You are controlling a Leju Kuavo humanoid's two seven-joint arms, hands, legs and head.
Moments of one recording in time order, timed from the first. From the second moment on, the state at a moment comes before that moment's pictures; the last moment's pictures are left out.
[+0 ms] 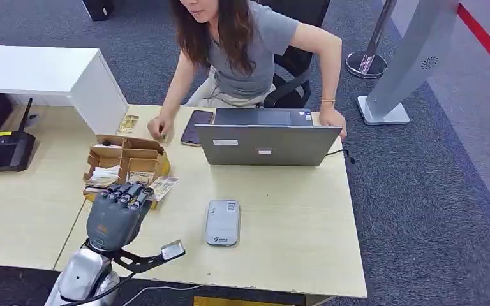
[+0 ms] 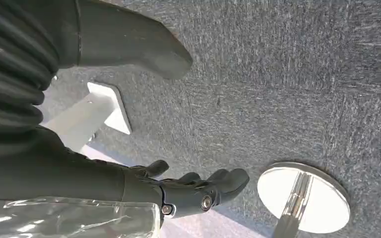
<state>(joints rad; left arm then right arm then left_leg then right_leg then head) -0.04 0.05 -0.14 -1.51 -1.48 0.65 -0.38 -0.12 0.08 -1.13 -0.24 1.48 -0.62 0.02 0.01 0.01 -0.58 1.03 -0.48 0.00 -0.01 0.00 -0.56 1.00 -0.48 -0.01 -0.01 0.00</state>
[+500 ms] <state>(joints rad) -0.04 0.04 -0.15 -1.42 -1.51 0.65 -0.31 -0.12 0.08 -1.12 -0.24 1.49 -0.62 0.02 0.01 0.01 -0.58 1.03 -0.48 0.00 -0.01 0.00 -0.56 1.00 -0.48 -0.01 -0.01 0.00</state>
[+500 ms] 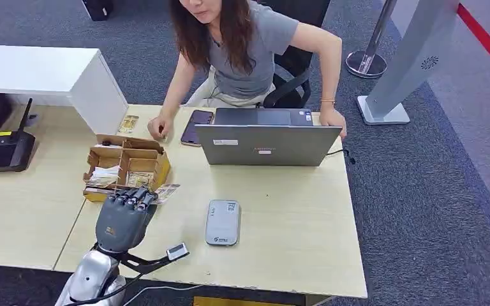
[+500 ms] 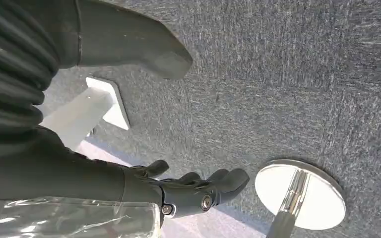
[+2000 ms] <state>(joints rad) -0.17 0.03 -0.44 -1.16 -1.52 0.65 -0.18 -0.15 0.07 -1.04 -0.24 1.51 -0.59 0.04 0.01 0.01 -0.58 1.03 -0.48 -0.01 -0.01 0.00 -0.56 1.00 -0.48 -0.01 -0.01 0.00</state>
